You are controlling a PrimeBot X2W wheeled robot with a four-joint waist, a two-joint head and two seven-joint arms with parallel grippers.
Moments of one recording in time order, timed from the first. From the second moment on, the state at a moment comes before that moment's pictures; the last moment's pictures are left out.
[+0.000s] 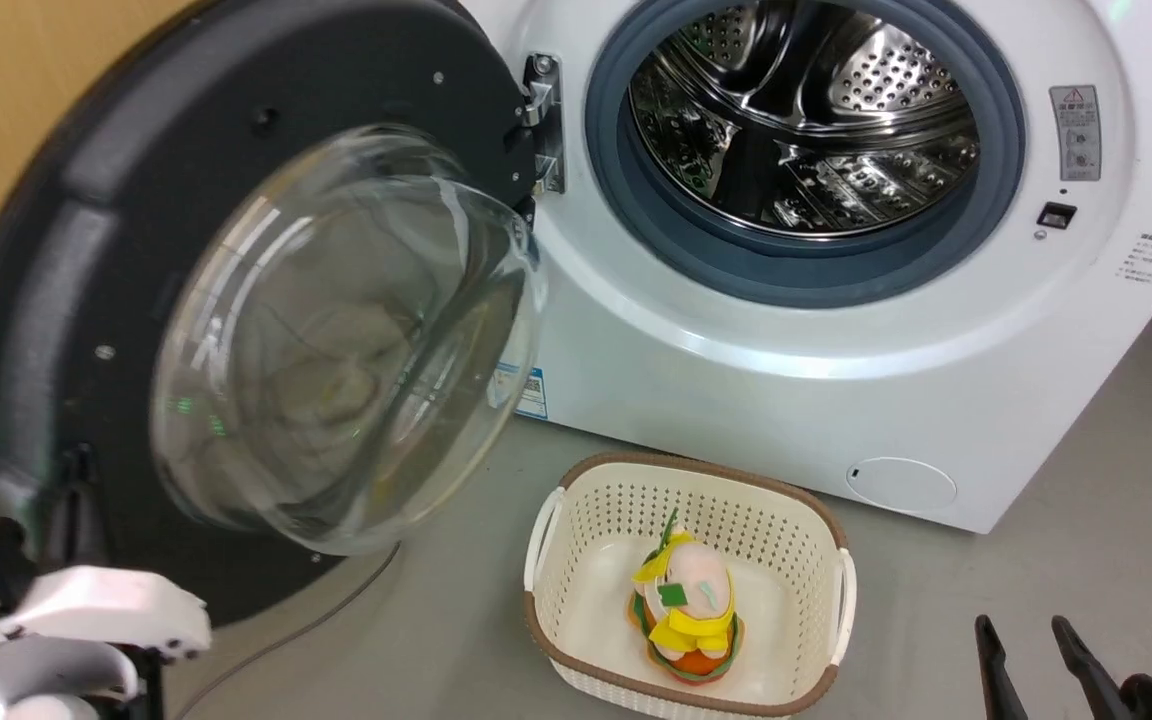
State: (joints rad) left arm -0.03 0.36 -0.02 -0.04 -0.44 0.33 -0.07; right arm 0.22 -0.05 -0.11 -0.01 0.16 0.13 -0.04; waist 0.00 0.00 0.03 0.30
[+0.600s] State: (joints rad) left arm 0.05 0.34 -0.04 0.03 -0.47 0.30 -0.15; right arm 0.22 -0.05 -0.09 -0.04 0.16 0.13 -0.06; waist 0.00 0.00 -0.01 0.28
